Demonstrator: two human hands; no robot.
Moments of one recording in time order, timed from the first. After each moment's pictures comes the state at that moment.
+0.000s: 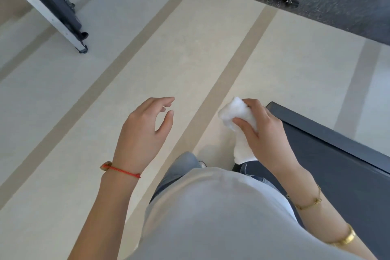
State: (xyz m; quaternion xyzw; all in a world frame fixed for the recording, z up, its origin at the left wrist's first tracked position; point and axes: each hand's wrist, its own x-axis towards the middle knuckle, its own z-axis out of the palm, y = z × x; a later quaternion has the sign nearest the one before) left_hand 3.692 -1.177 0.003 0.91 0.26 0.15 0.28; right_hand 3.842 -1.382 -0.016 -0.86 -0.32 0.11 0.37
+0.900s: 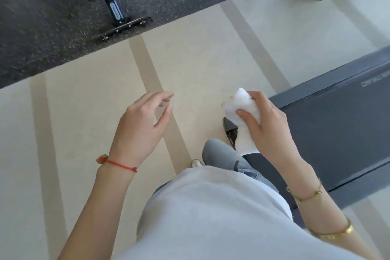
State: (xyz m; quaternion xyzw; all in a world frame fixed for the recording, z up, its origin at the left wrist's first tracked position) left_hand 4.247 -1.062 0.003 0.93 -0.20 0.00 0.30; right_hand 4.169 -1.312 -0.029 -0.90 0.12 -0.08 0.41
